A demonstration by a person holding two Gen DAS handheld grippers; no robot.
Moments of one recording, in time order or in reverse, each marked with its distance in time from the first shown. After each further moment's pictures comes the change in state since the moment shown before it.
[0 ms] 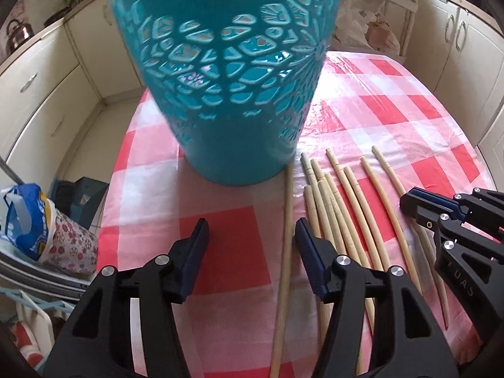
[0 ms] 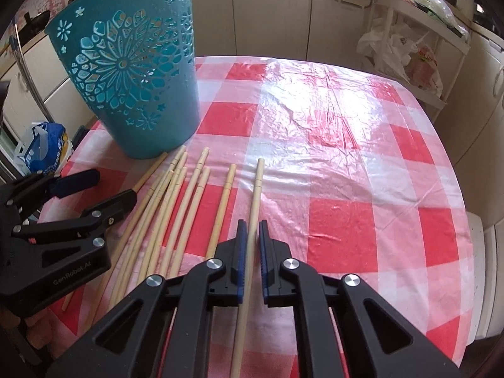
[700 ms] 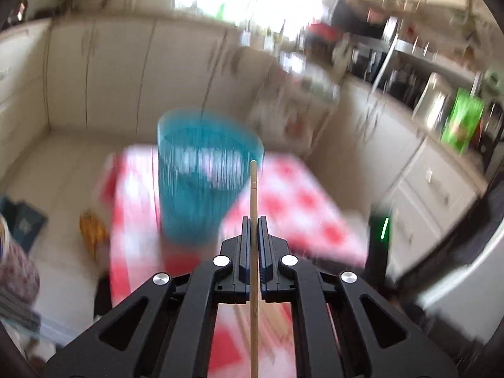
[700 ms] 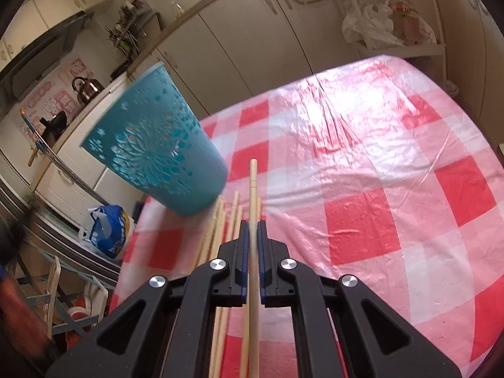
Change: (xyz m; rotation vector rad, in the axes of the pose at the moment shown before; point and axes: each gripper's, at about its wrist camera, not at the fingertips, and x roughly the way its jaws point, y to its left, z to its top) left arm -0.184 0.075 0.020 -0.137 -0.394 -0.439; right arm -0.028 -0.040 -0.004 0.348 -0.179 0.321
